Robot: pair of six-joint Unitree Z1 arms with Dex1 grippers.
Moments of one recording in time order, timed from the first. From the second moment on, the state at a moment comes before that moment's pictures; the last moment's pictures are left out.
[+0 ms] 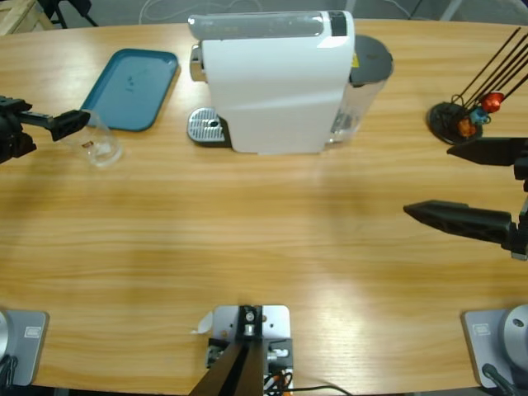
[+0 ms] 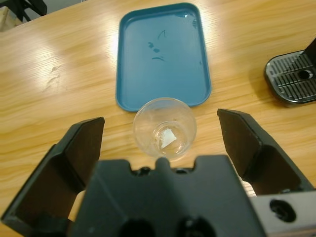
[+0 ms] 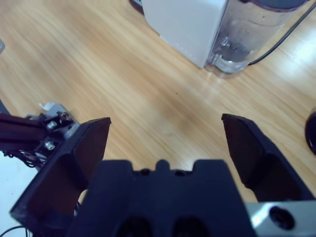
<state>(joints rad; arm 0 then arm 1) -0.78 1.32 -0.47 -0.16 0.51 -0.22 0.92 1.05 -0.79 0.47 -0.05 0.18</state>
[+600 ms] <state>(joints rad) -0.78 1.48 -0.45 -0.22 0.55 -0.37 0.91 1.05 -0.75 0.46 -0.05 0.18</state>
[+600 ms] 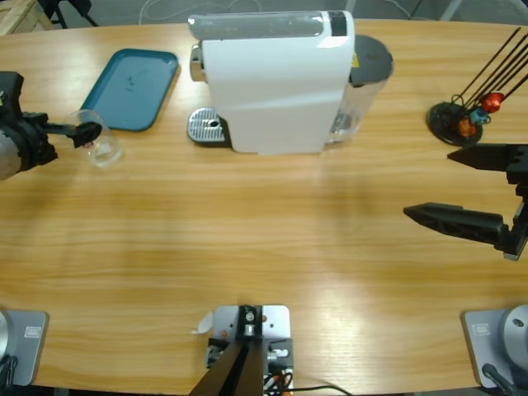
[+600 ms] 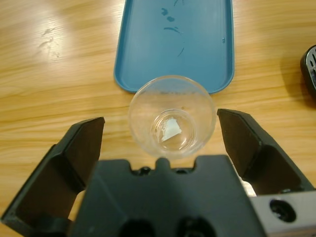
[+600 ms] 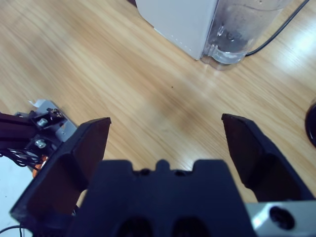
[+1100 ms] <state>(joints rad) -0.78 1.61 -0.43 -0.32 0.52 -0.39 0.90 1.05 -0.75 0.46 -0.05 0.18</state>
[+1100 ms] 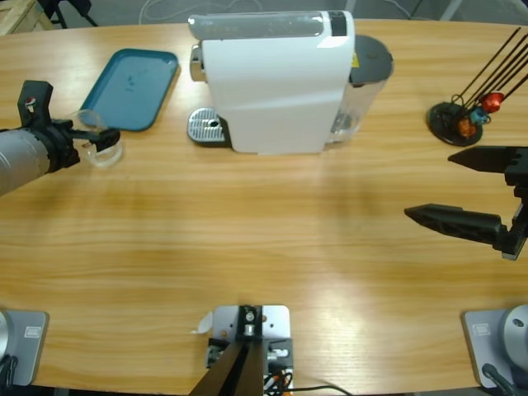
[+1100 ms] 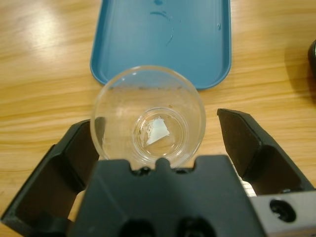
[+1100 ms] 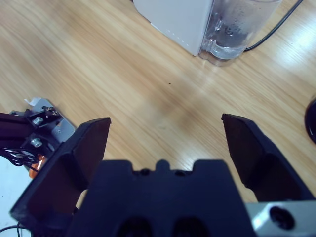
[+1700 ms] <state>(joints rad) -0.79 1.62 -0.43 -0.39 0.37 -0.30 0.85 1.05 -0.75 0.46 -0.05 0.16</state>
